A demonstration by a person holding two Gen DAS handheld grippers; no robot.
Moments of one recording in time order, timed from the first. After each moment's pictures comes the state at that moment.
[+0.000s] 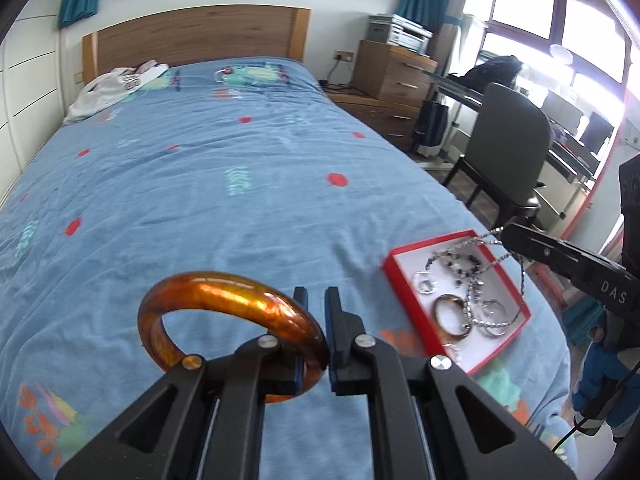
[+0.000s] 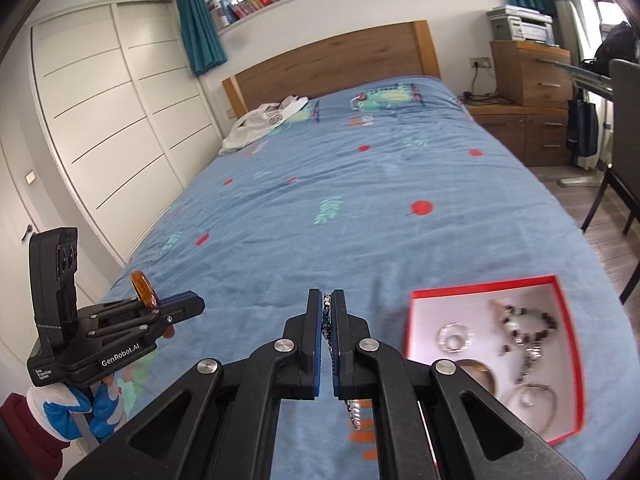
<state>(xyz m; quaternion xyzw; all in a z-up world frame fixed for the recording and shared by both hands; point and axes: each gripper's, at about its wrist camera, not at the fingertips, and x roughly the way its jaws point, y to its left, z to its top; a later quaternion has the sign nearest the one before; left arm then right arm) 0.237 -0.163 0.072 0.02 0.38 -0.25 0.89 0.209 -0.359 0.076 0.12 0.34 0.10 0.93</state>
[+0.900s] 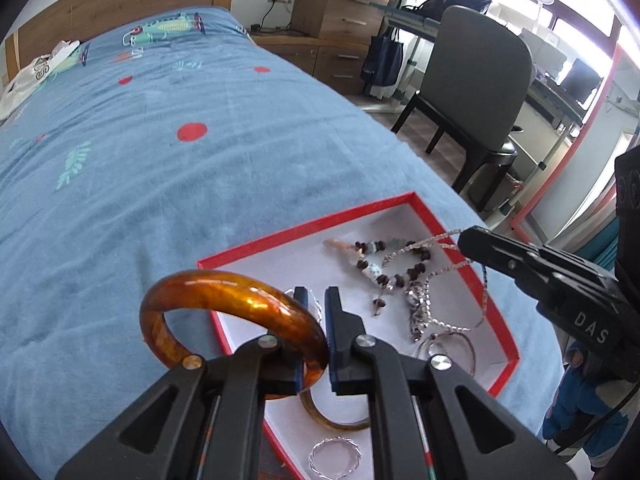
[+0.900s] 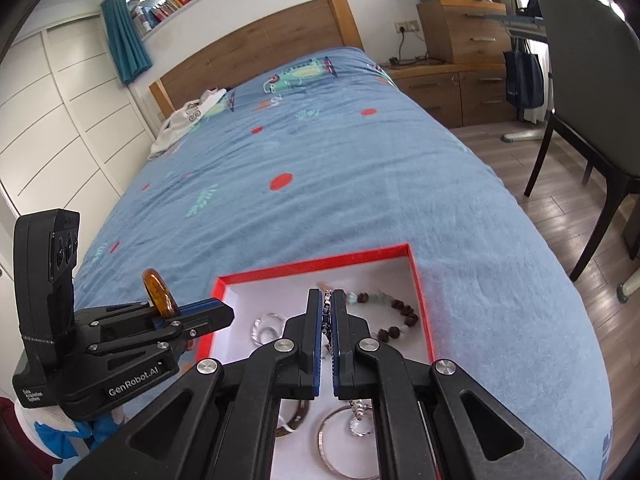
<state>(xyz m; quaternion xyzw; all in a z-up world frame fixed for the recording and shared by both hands) 0.284 -0.380 -0.022 0.06 0.46 -0.32 0.83 0.242 -0.519 -0.012 0.15 0.38 0.02 0.91</state>
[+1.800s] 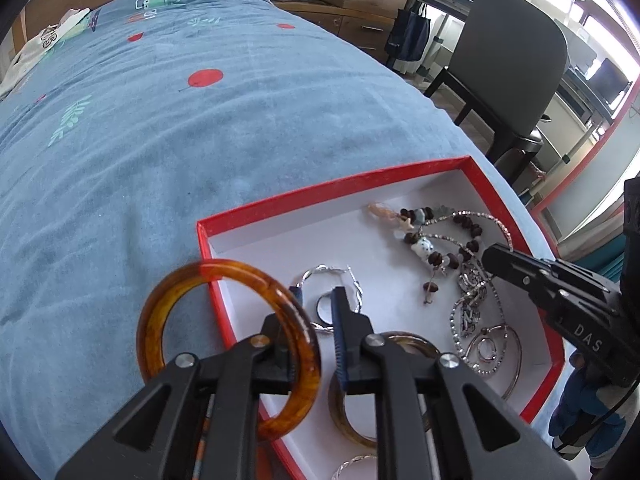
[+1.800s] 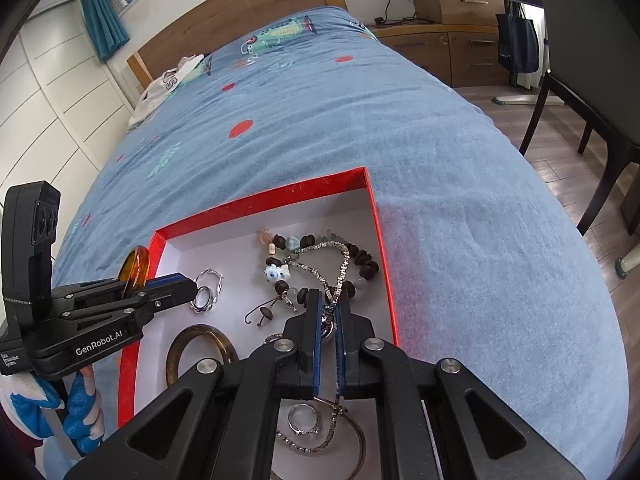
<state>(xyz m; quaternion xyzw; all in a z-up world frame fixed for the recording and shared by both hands) 0.308 -0.382 -0.066 0.06 0.51 -0.28 0.81 0.251 -0.540 -0.065 0.15 0.44 0.01 0.88</state>
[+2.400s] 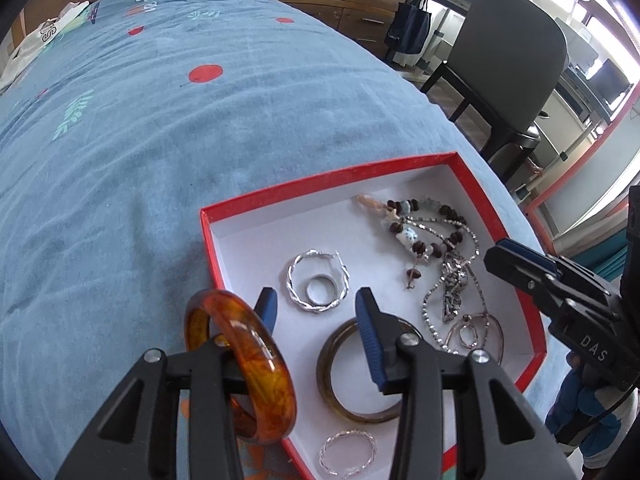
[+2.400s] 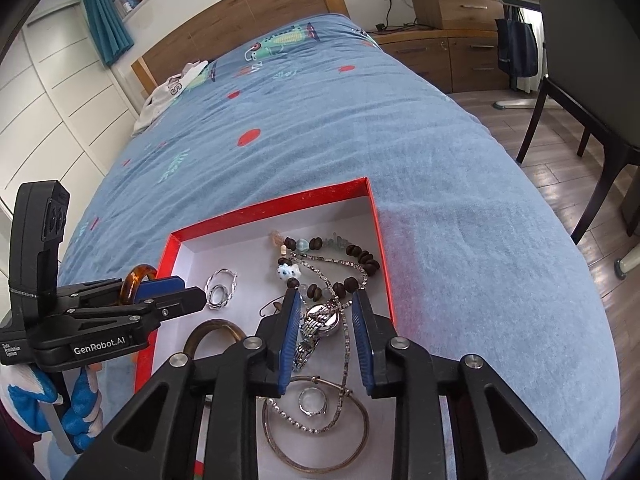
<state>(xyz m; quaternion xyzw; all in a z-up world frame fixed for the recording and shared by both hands) 0.297 -0.378 -0.052 0.06 0.53 -0.28 0.80 0.238 -0.539 -0.050 0.15 0.43 0.01 0.89</state>
